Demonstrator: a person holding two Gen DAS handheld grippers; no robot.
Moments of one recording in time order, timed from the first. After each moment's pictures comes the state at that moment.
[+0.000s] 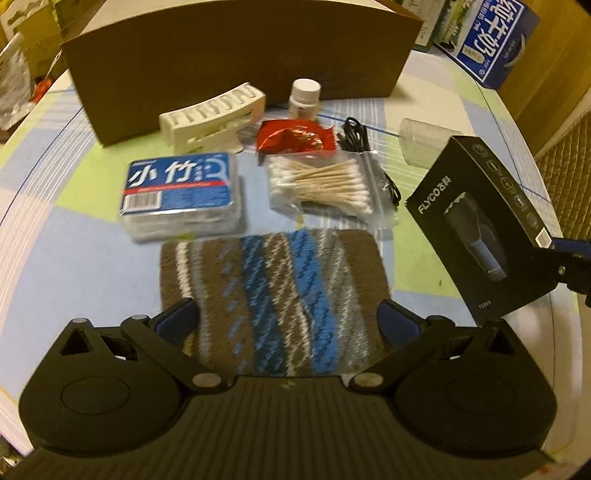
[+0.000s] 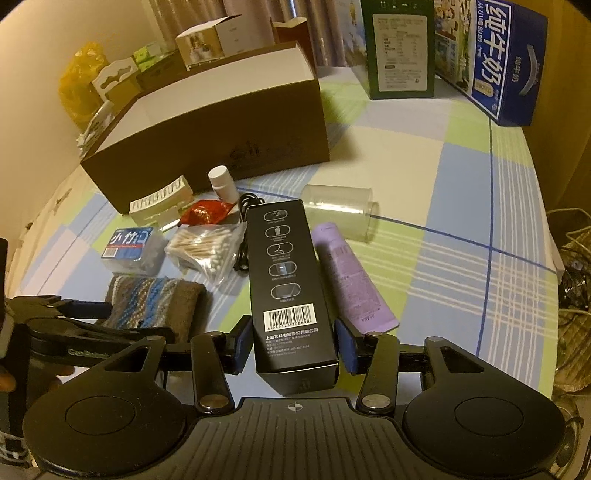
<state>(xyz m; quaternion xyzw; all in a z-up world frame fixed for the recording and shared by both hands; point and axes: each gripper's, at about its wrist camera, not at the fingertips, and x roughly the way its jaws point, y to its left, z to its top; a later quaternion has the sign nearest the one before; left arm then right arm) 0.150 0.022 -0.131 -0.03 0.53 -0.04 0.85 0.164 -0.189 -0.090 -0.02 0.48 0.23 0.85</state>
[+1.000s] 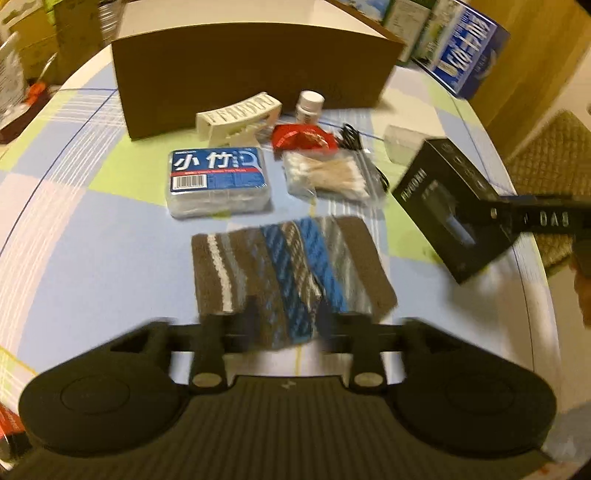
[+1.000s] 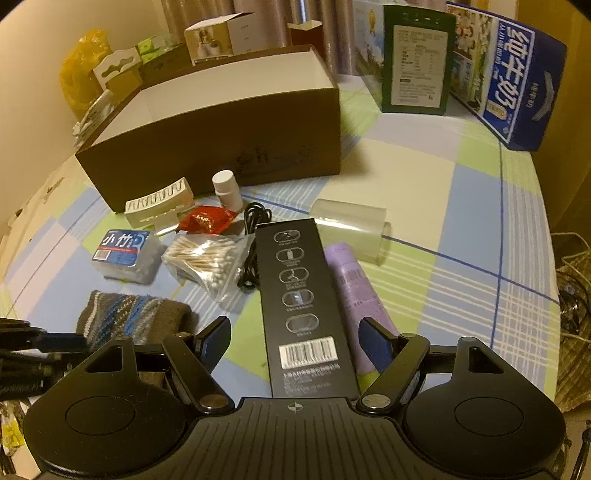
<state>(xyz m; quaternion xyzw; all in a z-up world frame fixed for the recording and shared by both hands) 0.102 0.066 -0.106 -0.05 0.51 -0.09 0.85 0.172 -0.164 -0.093 -0.05 0.46 0.23 0.86</state>
